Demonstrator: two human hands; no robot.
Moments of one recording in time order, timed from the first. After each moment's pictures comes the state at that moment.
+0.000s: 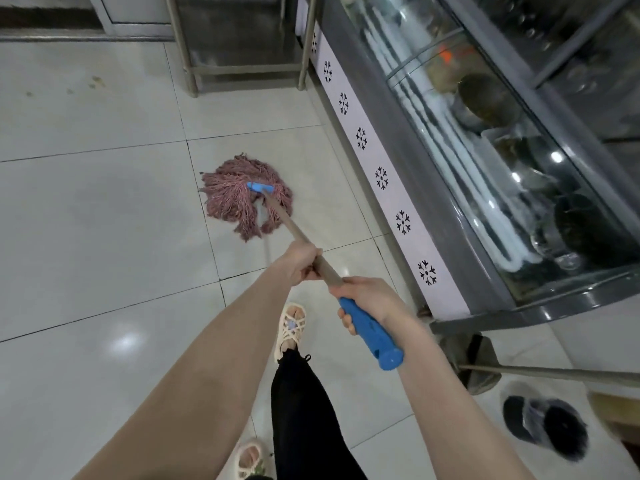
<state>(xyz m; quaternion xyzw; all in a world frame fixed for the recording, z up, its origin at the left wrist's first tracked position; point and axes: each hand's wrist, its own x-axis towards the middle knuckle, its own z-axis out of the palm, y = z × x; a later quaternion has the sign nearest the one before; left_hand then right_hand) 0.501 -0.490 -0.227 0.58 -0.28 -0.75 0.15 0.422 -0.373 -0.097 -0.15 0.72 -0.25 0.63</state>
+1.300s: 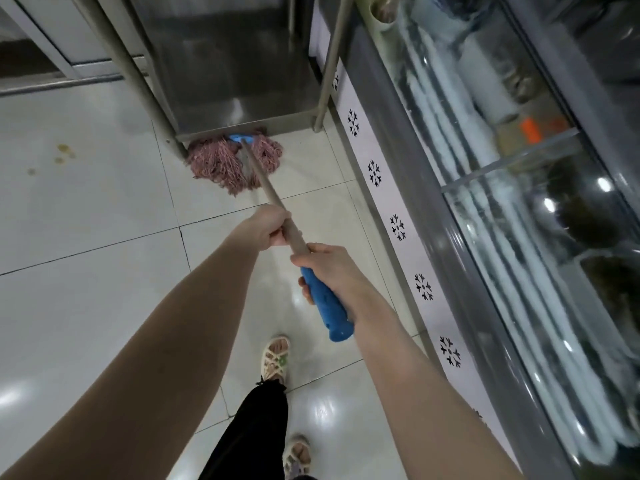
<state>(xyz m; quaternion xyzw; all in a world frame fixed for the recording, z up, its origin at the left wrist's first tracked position) 0.427 -1.208 -0.227 0.63 -0.27 -0.71 0.13 0.346 -1.093 -0.128 -0.12 0.69 -0.27 0.66</state>
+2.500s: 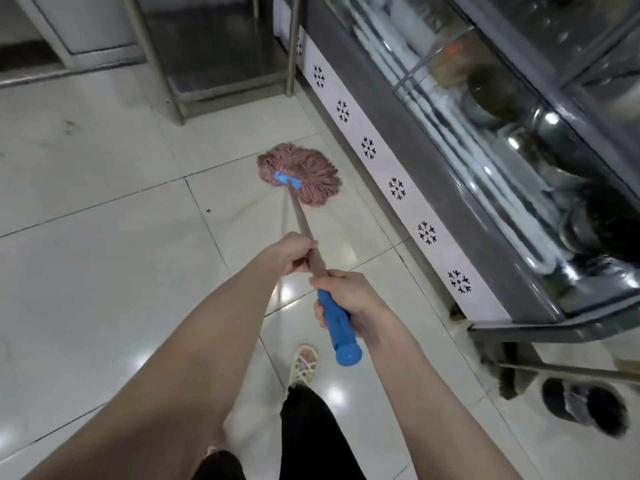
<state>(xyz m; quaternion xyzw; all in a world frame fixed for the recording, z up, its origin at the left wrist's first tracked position) 0.580 -0.742 -0.194 0.55 -0.37 -0.75 0.03 0.535 -0.619 -0.090 -0.01 0.69 -0.36 0.62</state>
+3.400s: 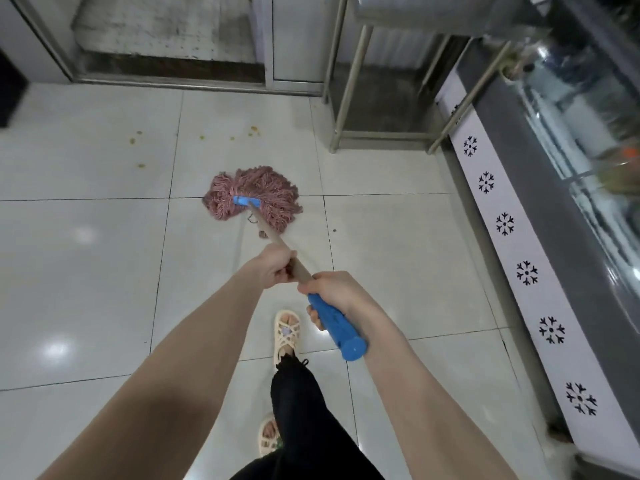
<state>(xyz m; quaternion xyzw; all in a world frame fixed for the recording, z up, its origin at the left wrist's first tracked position) 1.014 -0.802 -0.193 0.65 -0.22 -0.69 0.22 0.901 -0.721 -0.084 -0.25 0.66 -0.16 0.69</state>
